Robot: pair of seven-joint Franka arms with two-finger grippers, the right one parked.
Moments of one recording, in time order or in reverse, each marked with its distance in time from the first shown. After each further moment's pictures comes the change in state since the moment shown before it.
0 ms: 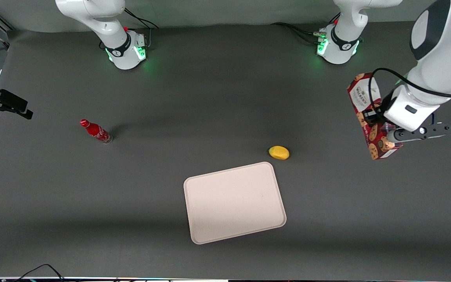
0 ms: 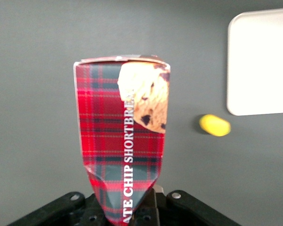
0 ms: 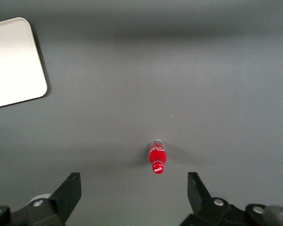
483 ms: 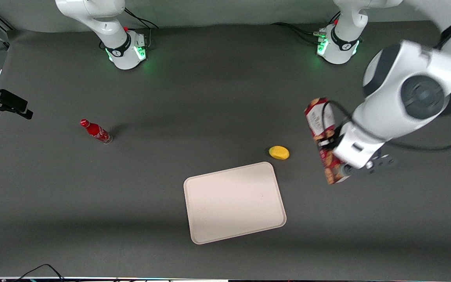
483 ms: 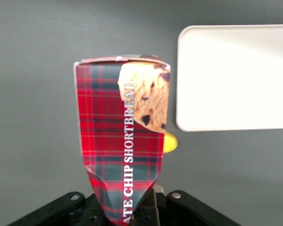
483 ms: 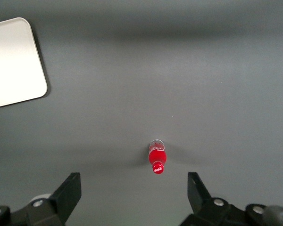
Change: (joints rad) arm -0.006 0.352 -0.189 0.334 0.018 0.005 -0.230
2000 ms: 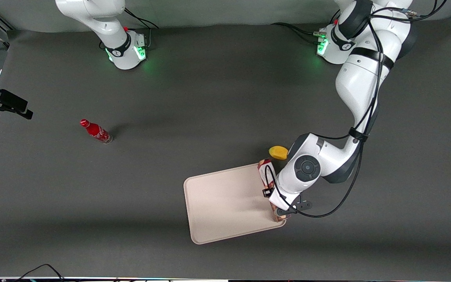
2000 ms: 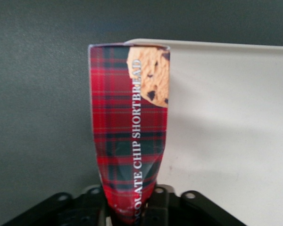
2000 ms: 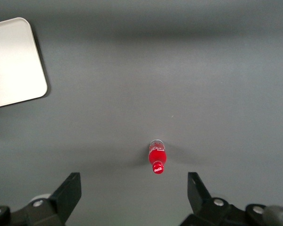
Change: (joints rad) arm -0.101 0.538 -0.043 0.070 0.240 0.606 -0.205
